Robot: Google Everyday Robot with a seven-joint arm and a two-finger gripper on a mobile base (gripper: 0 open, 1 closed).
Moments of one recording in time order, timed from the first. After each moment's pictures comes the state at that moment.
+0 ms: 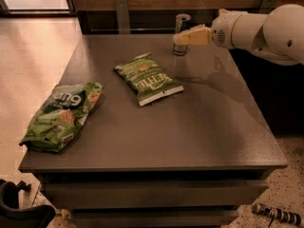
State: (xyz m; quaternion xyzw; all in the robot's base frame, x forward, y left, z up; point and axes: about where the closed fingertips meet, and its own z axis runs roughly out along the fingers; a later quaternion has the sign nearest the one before) arm 0.734 -0.149 0.954 -0.29 0.73 0.15 0.60
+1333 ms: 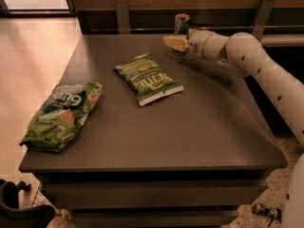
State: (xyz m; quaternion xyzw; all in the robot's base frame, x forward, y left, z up) arm 0.833 -0.107 0.872 -0.25 0.71 0.23 0.62
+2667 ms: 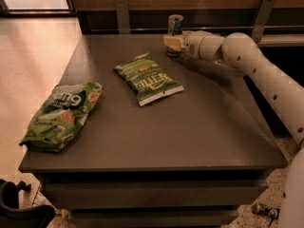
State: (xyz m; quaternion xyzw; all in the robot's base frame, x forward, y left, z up) arm 0.835 -0.098 0.869 -0.25 0.71 0.23 0.62
